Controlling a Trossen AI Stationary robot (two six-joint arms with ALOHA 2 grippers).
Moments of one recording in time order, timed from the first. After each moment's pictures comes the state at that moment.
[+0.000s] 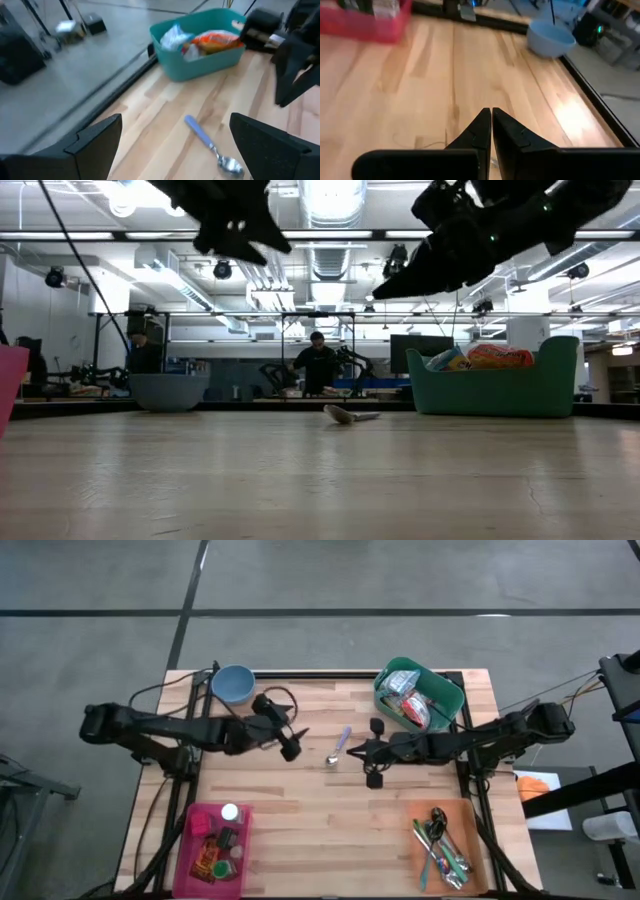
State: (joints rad) left arm -0.05 1.29 0.94 -0.19 -0.63 -0.20; right arm 0.06 1.35 0.57 0.40 0.23 -0.11
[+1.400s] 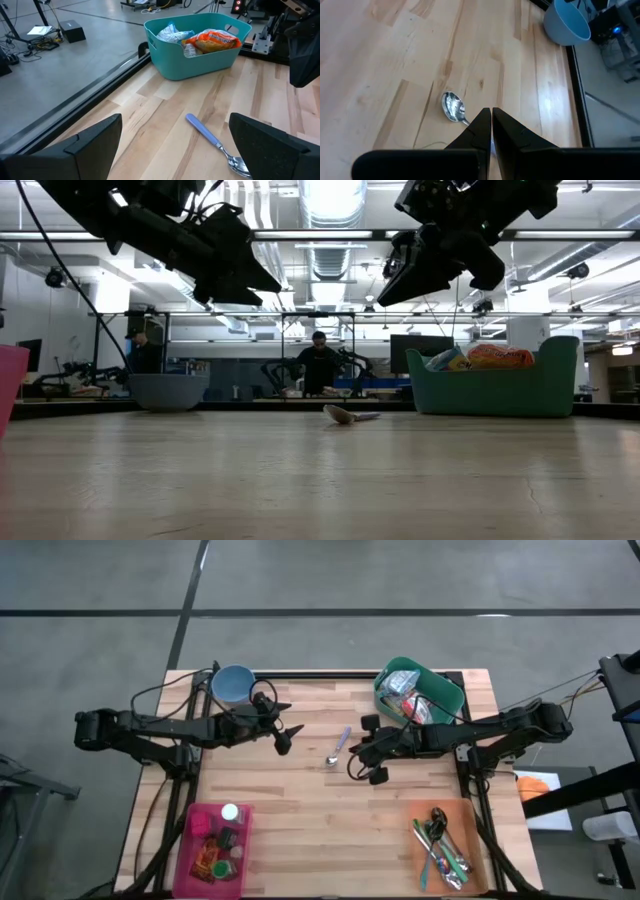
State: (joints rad) left arm 0.17 1.21 0.57 0.28 -0.31 -0.10; right arm 0.05 1.37 0.83 -0.13 0.24 -0.38
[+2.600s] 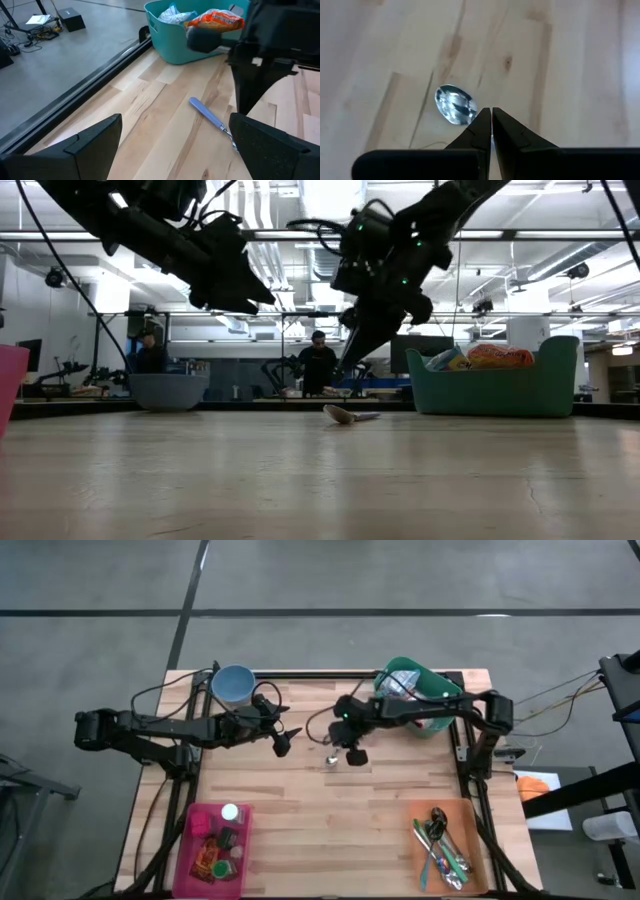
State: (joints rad) left arm 0.17 1.21 0.57 0.21 -0.31 -0.11; right arm -0.23 1.79 1.17 -0.36 -0.20 -0.40
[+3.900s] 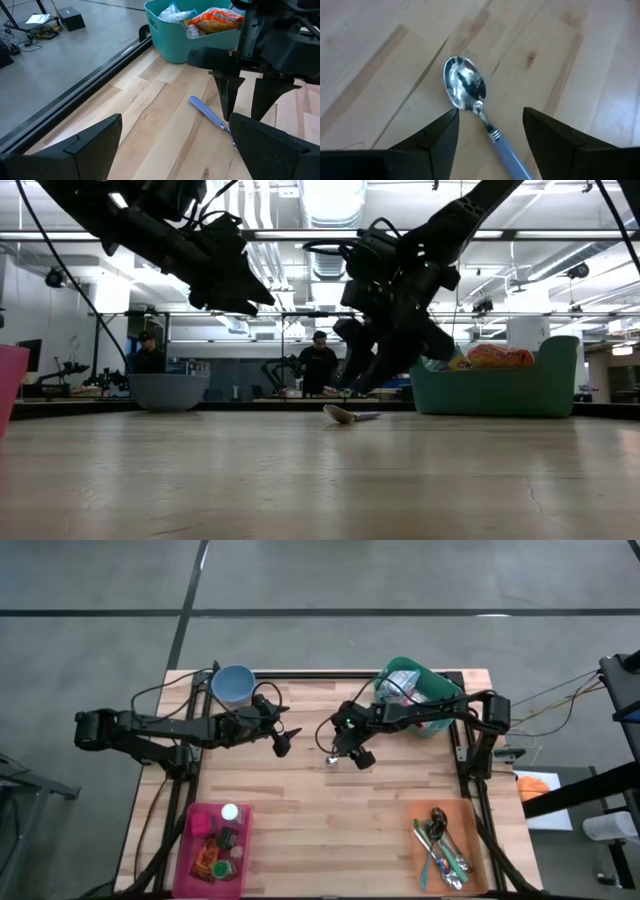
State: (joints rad) left arm 0.17 1.21 0.57 0.20 -0.31 -0.11; right arm -0.25 1.82 1.09 -0.27 -0.26 -0.71
